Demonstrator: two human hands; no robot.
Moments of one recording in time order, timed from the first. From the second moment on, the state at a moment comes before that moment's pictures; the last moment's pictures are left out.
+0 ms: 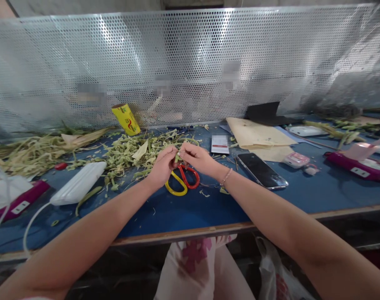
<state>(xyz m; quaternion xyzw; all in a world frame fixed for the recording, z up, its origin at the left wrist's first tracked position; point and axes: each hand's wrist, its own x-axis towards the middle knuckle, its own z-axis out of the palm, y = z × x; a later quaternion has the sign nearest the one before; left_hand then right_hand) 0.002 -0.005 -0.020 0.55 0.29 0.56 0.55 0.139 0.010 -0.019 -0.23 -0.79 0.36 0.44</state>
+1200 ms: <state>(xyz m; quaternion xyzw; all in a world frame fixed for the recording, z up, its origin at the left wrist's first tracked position) 0.000 -0.002 -0.009 0.57 0.30 0.53 0.55 0.136 0.014 -0.019 -0.32 -0.77 0.29 0.47</state>
